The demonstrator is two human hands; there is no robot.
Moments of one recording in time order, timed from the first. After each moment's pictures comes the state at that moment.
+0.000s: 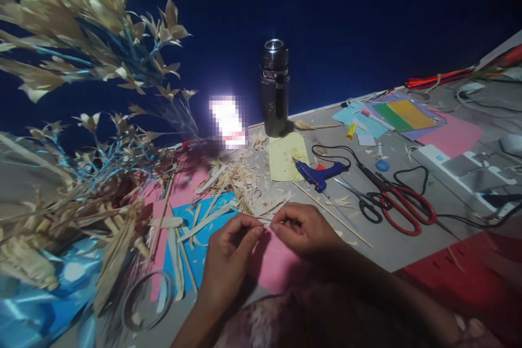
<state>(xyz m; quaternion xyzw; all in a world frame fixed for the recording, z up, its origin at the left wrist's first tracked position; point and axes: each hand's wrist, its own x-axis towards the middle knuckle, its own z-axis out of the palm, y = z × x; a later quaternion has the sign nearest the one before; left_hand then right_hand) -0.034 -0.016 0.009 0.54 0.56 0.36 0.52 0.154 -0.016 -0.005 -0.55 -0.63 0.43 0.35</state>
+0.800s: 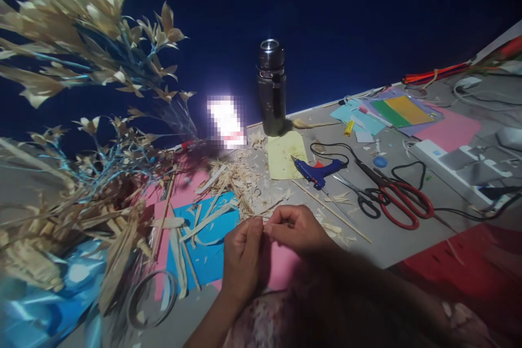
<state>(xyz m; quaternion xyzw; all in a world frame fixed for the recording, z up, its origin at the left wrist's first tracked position) -0.014 -0.027 -0.009 0.56 0.57 0.40 0.45 0.134 -0.020 -0.007 -0.50 -0.41 0.64 0.41</state>
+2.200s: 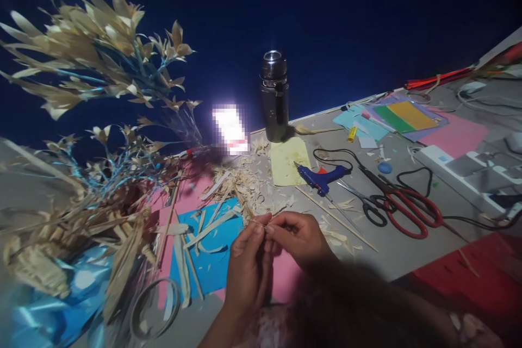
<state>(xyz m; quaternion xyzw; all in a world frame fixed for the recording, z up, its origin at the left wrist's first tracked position) 0.006 -0.027 -0.004 0.13 0.48 0.53 0.69 0.122 -0.022 -0.018 -0.45 -0.40 0.62 0.50</state>
